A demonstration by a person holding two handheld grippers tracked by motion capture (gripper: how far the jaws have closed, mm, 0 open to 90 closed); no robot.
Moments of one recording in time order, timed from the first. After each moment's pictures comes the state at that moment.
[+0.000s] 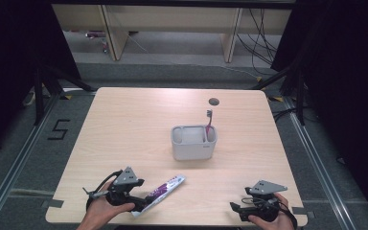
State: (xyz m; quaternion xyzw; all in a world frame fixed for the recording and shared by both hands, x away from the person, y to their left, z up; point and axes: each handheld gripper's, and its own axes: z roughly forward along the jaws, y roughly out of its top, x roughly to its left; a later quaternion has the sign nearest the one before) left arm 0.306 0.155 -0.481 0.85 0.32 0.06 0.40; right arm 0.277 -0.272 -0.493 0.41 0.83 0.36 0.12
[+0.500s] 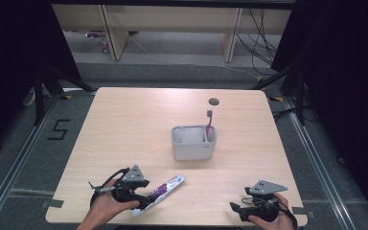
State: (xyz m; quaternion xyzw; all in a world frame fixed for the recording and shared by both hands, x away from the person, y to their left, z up) left arm 0.314 0.143 -0.476 0.88 0.30 0.05 0.37; right arm 0.278 -0.273 -0.493 0.40 0.84 0.36 0.11
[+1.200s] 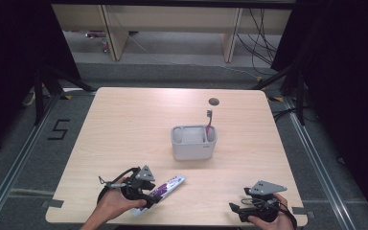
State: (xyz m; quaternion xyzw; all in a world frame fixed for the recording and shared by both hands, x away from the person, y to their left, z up) left arm 0.324 0.121 -0.478 0.91 0.28 0.03 0.30; right arm 0.276 -0.270 -0.493 0.40 0.84 0.36 0.11
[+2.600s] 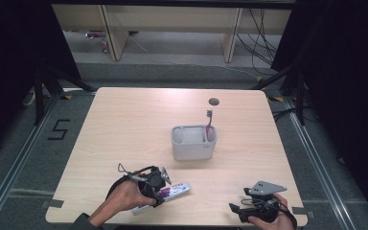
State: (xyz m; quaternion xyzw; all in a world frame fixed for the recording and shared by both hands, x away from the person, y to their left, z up) left arm 0.337 0.080 -0.473 0.97 0.21 0.02 0.15; right arm 0.275 -0.270 -0.492 0.40 0.84 0.35 0.11
